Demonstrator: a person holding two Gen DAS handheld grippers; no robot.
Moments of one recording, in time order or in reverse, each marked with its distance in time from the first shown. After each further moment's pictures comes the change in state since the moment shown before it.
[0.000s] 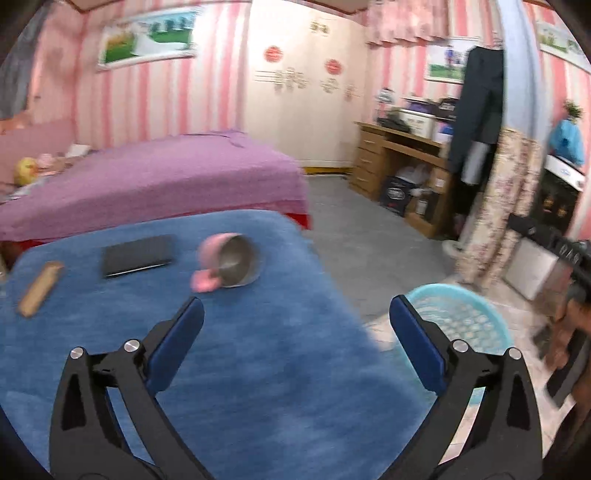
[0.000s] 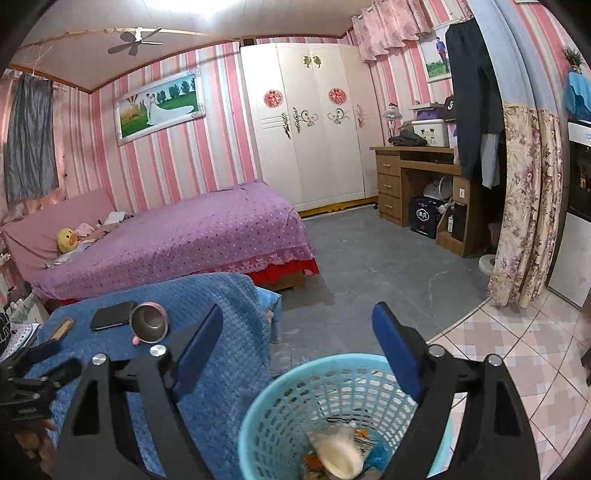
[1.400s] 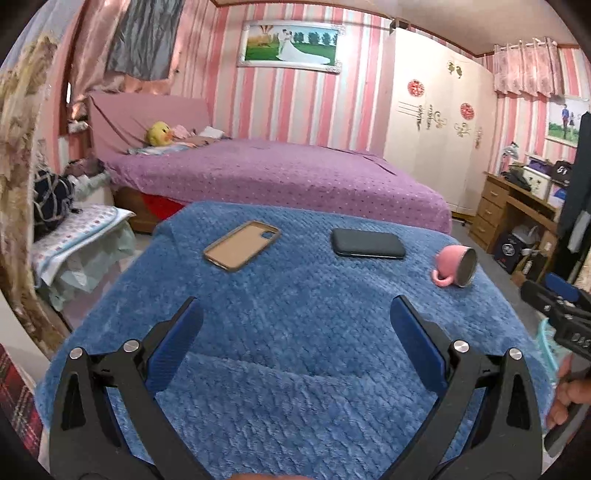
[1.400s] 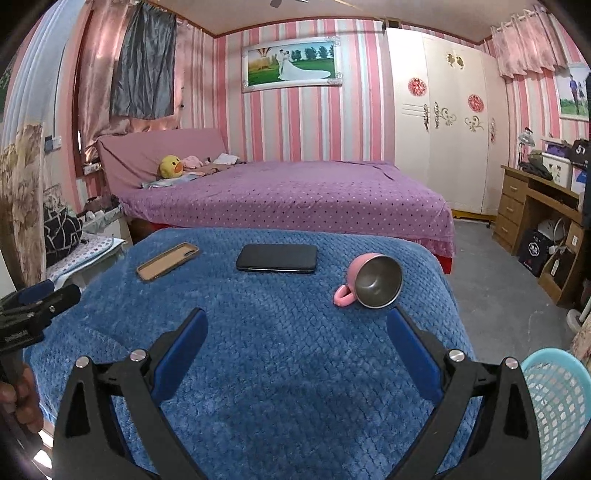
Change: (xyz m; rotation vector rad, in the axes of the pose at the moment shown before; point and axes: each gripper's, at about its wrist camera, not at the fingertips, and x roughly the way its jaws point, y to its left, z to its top) left arm -0.104 0.228 -0.065 -0.249 -0.100 0.409; right arm 0.005 0.271 -0.092 -0.282 0.097 0.363
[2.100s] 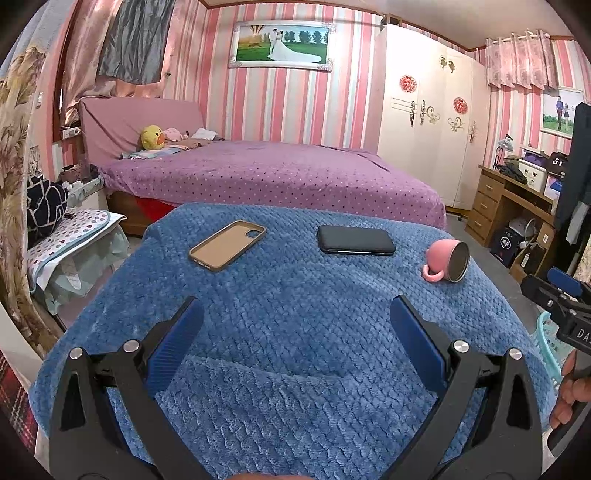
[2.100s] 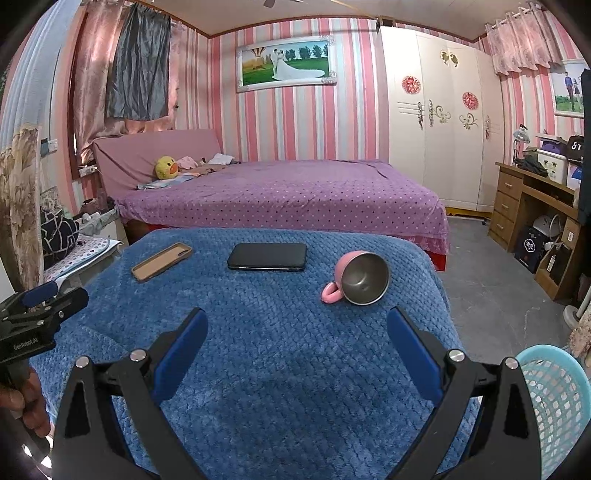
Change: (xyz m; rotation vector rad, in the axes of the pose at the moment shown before) left arm 0.003 -0.020 -0.002 0.021 0.012 -0.020; right arm -0.004 -0.013 0.000 0.007 0.007 -0.013
